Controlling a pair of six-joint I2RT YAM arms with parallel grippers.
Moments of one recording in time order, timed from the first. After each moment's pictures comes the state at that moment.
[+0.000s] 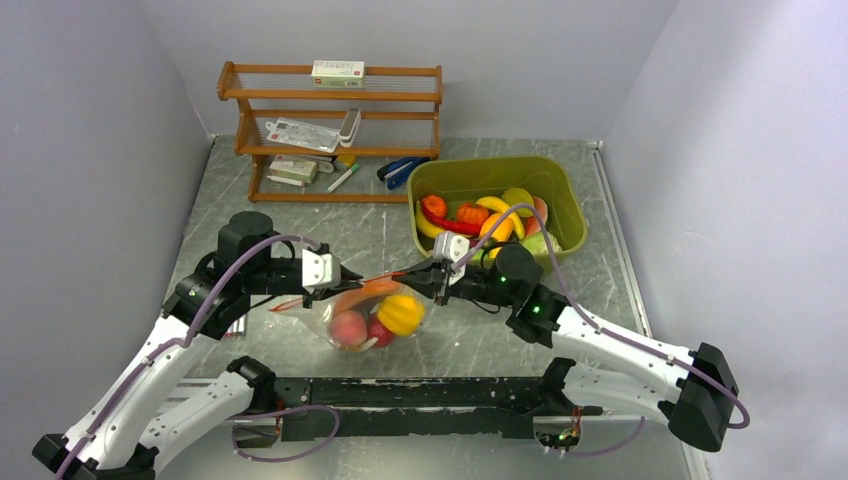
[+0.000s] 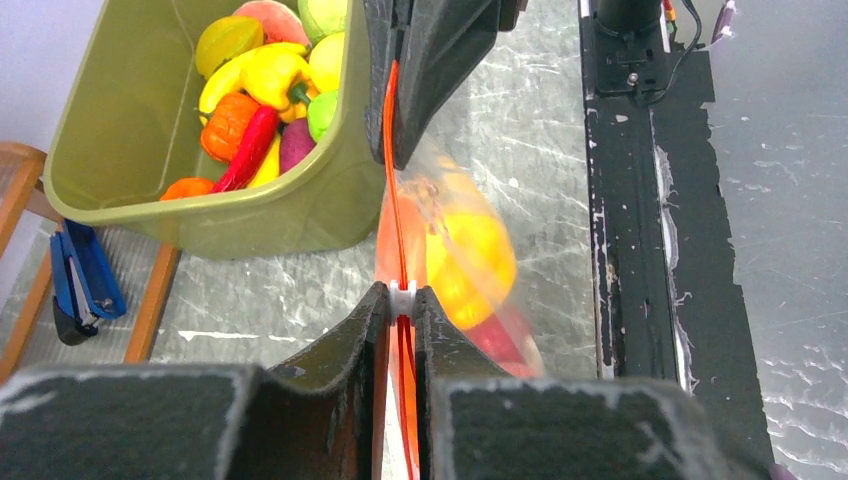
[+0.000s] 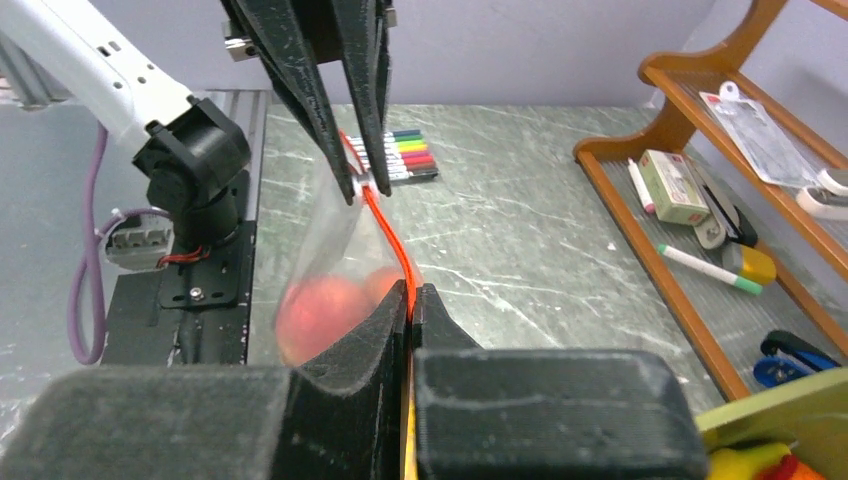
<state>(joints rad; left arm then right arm) -0.53 0.76 0.92 -0.60 0.83 0.58 0.94 0.97 0.63 0.41 -0.45 -0.13</state>
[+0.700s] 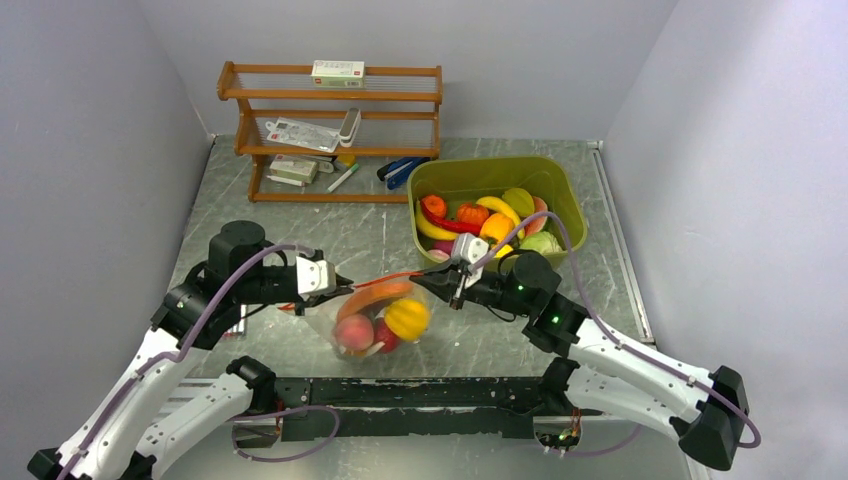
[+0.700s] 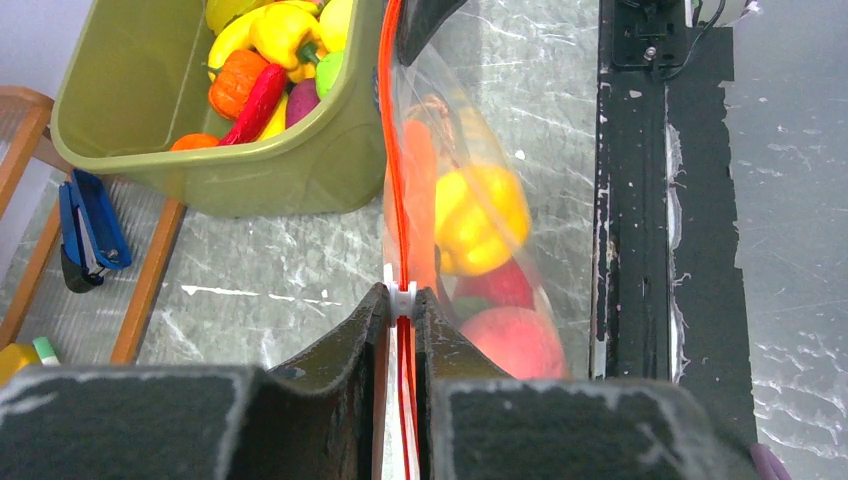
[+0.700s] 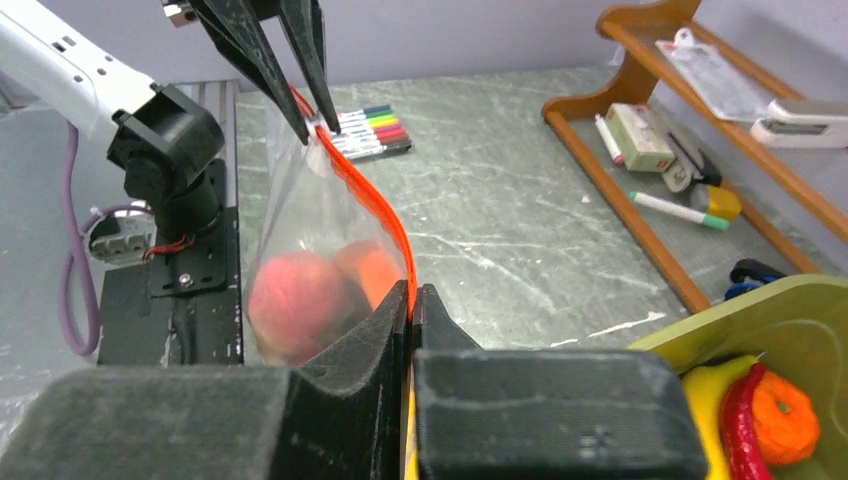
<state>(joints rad) -0.53 0.70 0.92 -0.69 0.74 0.58 0.91 0.81 0.58 0.28 -0.36 -0.10</state>
